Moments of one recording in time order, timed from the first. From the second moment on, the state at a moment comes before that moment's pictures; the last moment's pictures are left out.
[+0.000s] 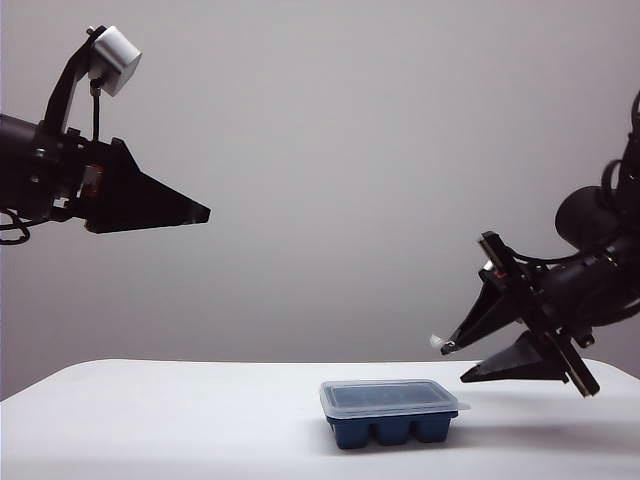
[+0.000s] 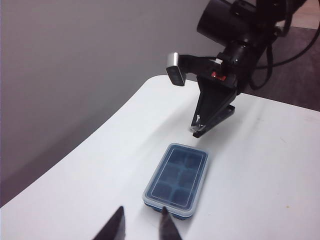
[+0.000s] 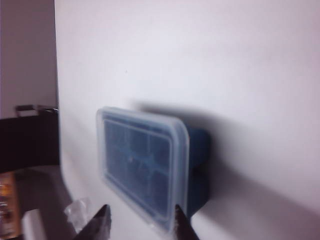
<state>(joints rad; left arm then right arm) -0.25 1.39 0.41 0.71 0.76 0.32 0.09 2.02 1.02 -0.10 -0.93 0.30</state>
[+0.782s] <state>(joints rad) -0.25 1.39 0.41 0.71 0.76 0.32 0.09 2.11 1.05 -0.18 -0.92 0.11</state>
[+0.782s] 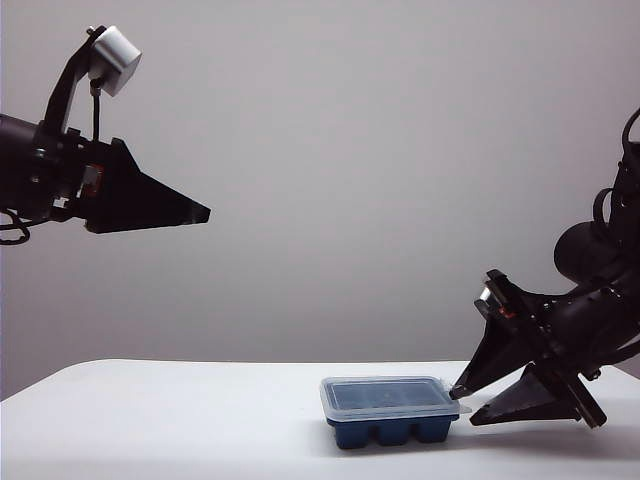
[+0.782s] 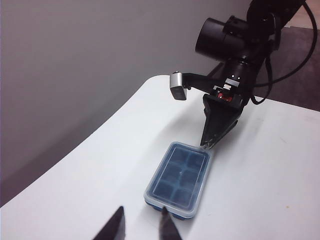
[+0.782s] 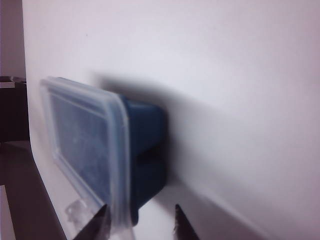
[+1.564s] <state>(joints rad) -0.25 1.39 0.41 0.71 0.76 0.30 0.14 2.11 1.05 -0.04 -0.94 0.21</state>
